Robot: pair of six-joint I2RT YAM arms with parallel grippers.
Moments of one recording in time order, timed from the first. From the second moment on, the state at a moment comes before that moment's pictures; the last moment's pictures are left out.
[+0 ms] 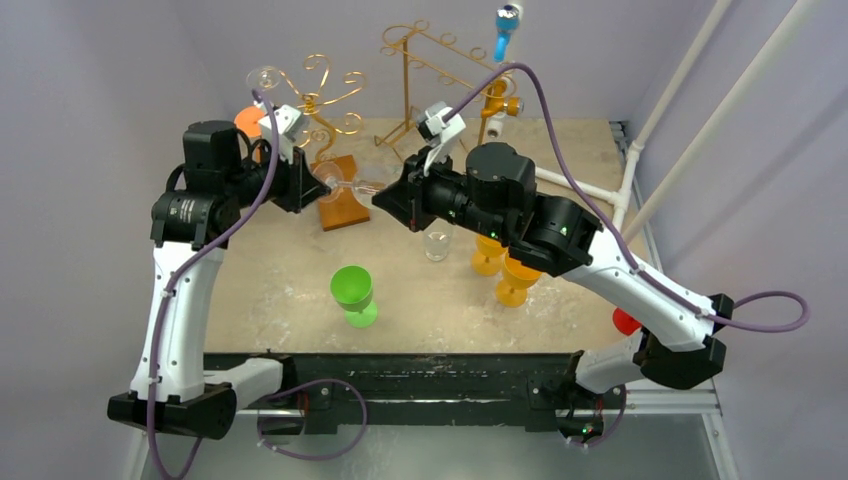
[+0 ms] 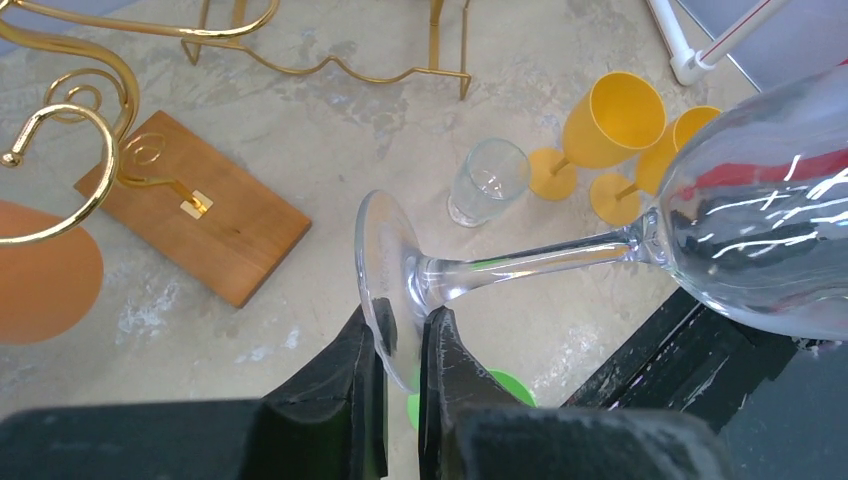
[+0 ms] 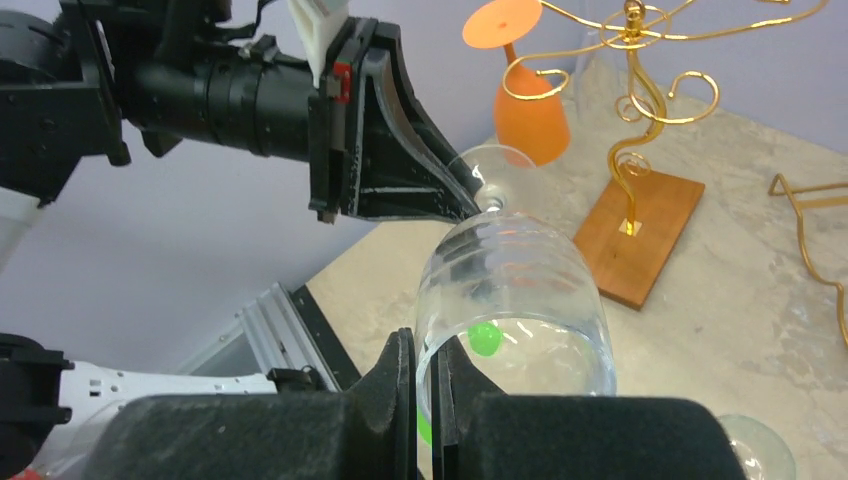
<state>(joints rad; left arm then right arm) -0.10 1.14 1.54 -0.94 0.56 0.13 1.10 1.42 1.81 -0.51 0.10 0.35</state>
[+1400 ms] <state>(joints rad) -0.11 1.09 1.63 -0.72 0.36 0.89 1.01 1.46 1.88 -0.51 0.01 0.27</state>
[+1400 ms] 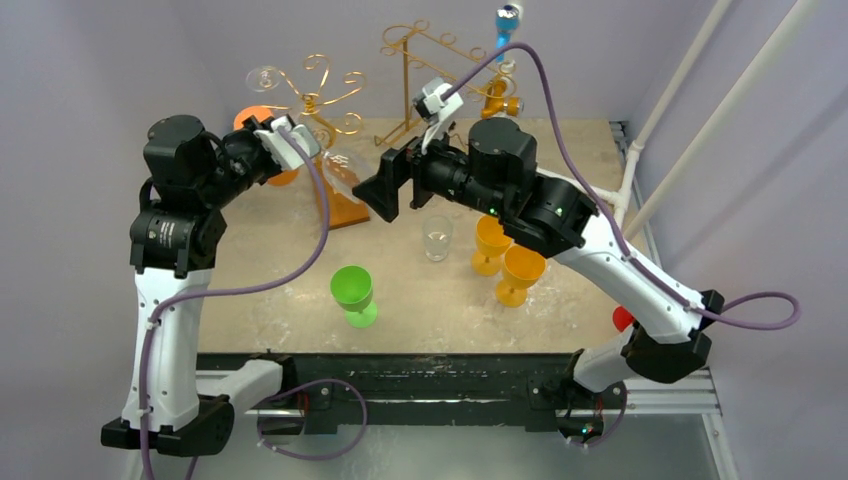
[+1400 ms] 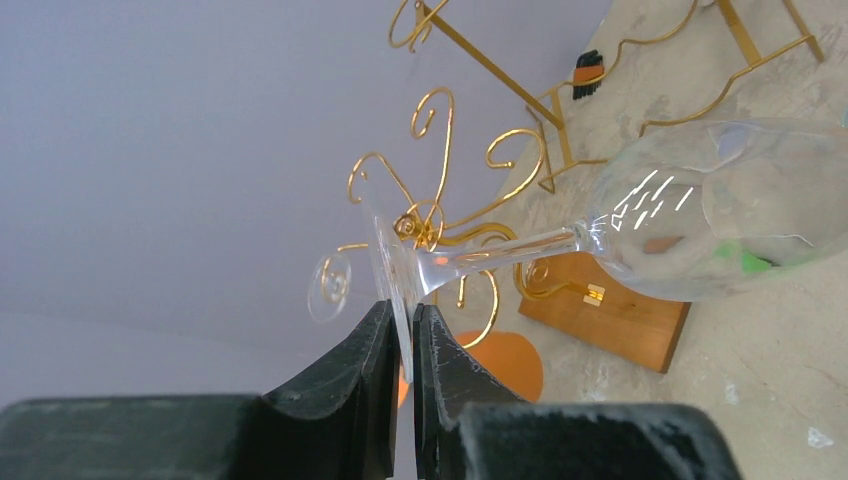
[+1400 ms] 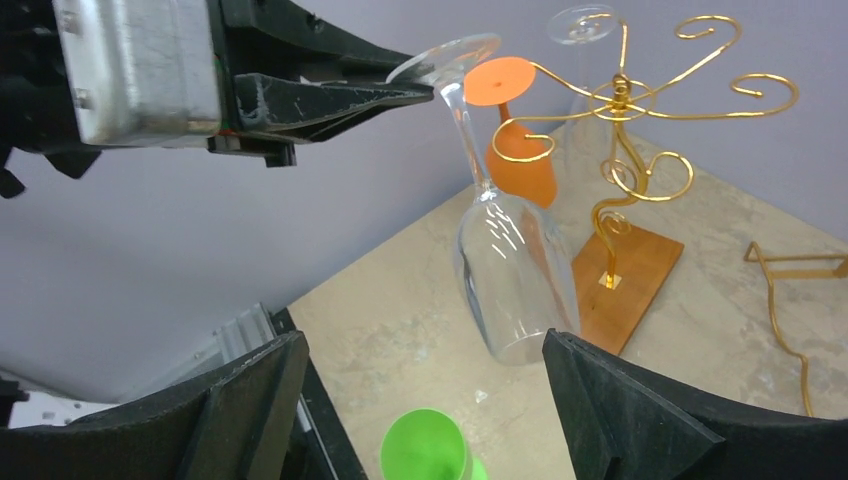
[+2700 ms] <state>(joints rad) -0.11 1.02 1.58 -0.68 0.66 1.18 0.90 1.72 1.81 -0.37 -0.35 -0.02</state>
